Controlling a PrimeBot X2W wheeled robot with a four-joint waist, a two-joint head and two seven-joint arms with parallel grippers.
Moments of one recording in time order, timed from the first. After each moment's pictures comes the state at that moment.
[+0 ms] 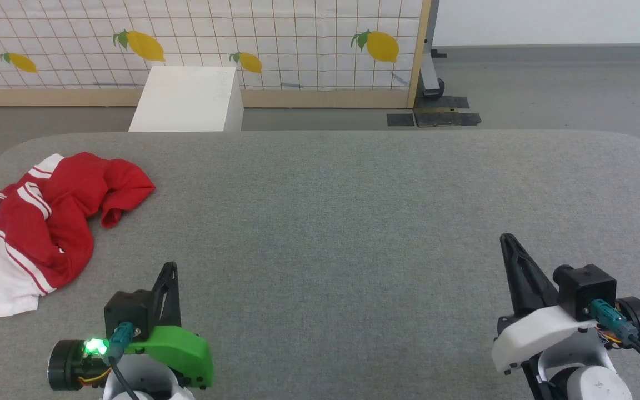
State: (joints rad) left arm 0.02 0.05 0.00 0.00 -0.01 0.00 0.00; right arm -0.01 0.00 0.00 0.01 -0.01 0.12 0.00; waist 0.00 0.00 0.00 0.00
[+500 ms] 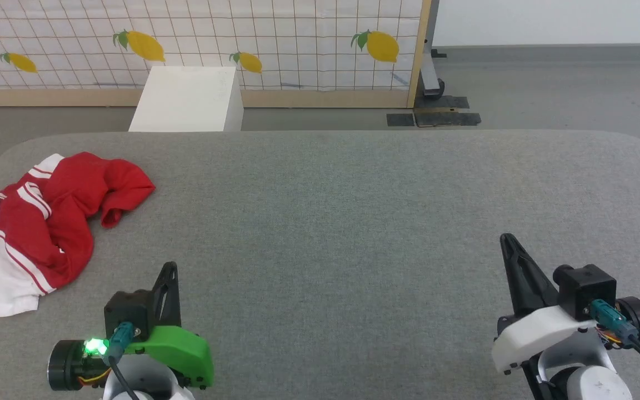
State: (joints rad) left arm 0.02 0.05 0.00 0.00 -0.01 0.00 0.00; right arm -0.01 0.00 0.00 0.01 -0.01 0.12 0.00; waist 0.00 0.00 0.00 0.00
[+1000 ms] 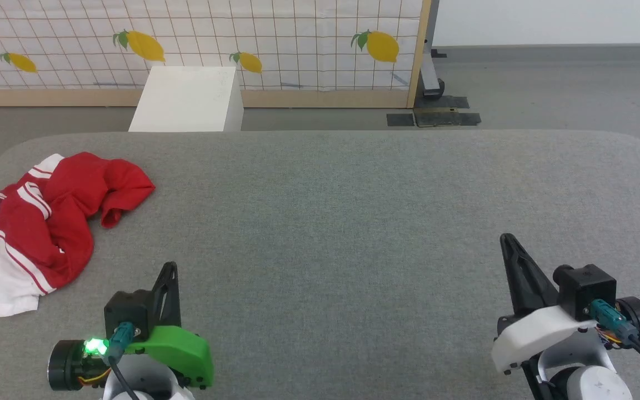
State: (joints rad) left arm 0.02 0.05 0.00 0.00 -0.01 0.00 0.00; right arm -0.01 0.00 0.00 0.01 -0.01 0.12 0.00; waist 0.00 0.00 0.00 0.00
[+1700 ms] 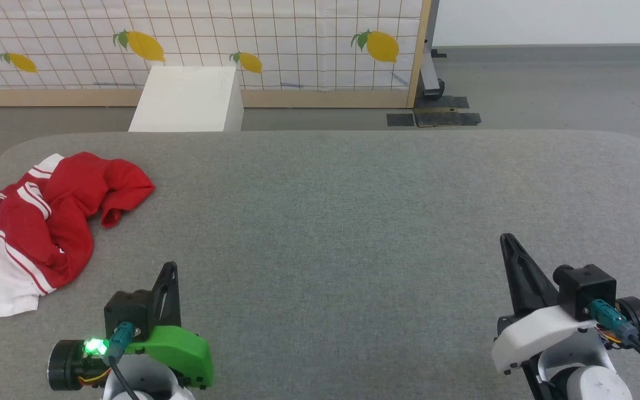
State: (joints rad) left arm 0.02 0.05 0.00 0.00 -0.01 0.00 0.00; right arm -0.01 0.00 0.00 0.01 -0.01 0.12 0.00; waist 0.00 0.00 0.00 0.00
